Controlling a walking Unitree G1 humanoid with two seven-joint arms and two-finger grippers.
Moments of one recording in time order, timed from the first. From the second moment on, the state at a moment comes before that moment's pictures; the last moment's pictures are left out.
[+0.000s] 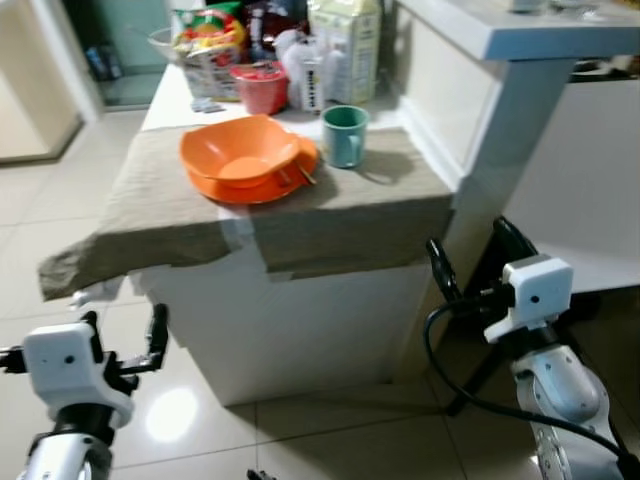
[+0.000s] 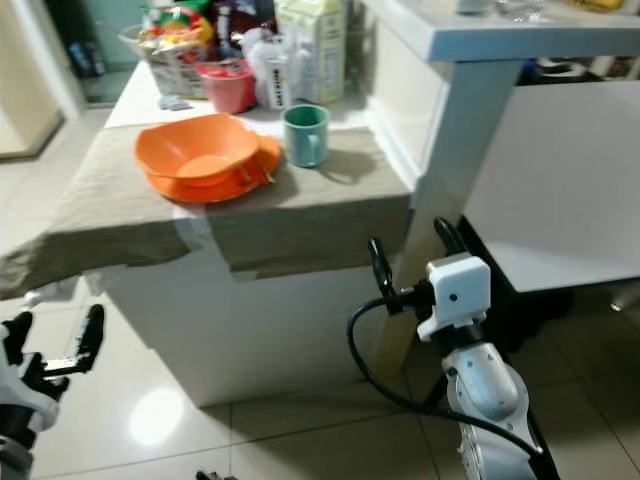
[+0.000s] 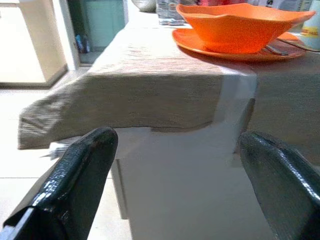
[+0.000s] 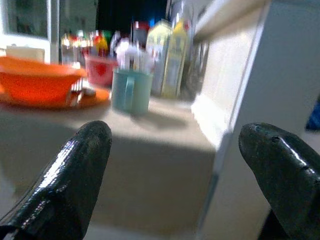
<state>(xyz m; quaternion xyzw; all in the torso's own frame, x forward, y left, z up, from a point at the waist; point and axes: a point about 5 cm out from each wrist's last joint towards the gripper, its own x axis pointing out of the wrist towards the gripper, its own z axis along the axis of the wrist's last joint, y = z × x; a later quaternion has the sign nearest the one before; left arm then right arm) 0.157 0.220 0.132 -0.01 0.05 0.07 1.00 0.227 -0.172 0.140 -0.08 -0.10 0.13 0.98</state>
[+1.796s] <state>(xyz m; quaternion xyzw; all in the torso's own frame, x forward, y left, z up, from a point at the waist) 0.203 0.190 0.165 0.03 -0.03 0.05 1.00 0.223 -0.167 0.135 -0.08 -0.05 0.12 0.99</state>
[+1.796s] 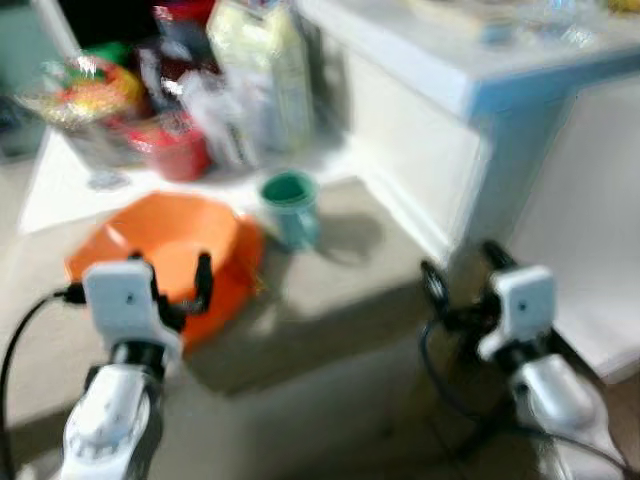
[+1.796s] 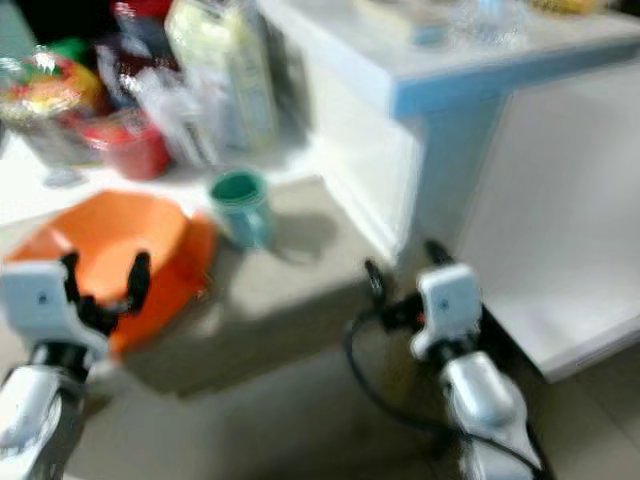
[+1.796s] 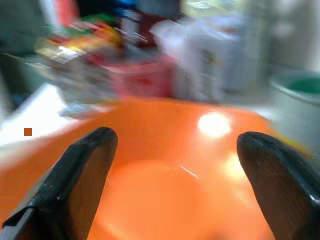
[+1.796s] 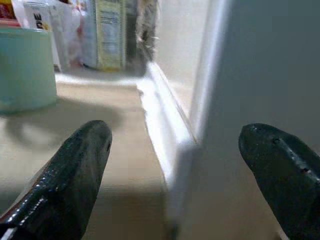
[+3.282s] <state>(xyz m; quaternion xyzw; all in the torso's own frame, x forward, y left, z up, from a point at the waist) 0.272 0.263 0.203 -0.18 0.23 0.14 0.95 0.224 -0.155 0.131 -0.07 -0.04 0.15 0.99</state>
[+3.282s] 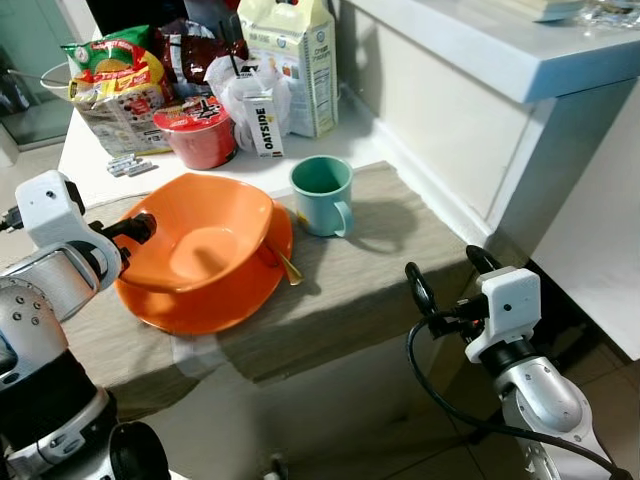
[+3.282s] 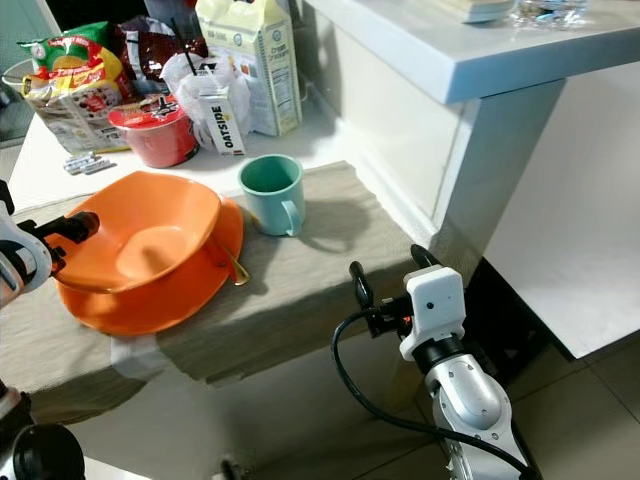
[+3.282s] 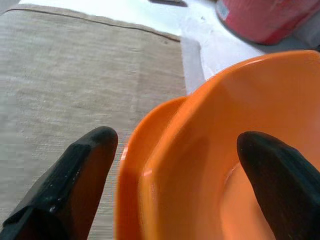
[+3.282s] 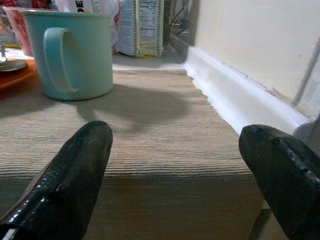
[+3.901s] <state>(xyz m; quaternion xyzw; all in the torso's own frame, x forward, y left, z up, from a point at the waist) 0.270 0.259 0.198 -0.17 0.28 0.10 0.94 0.224 -0.150 0.130 -0.06 -0.03 0.16 0.99</state>
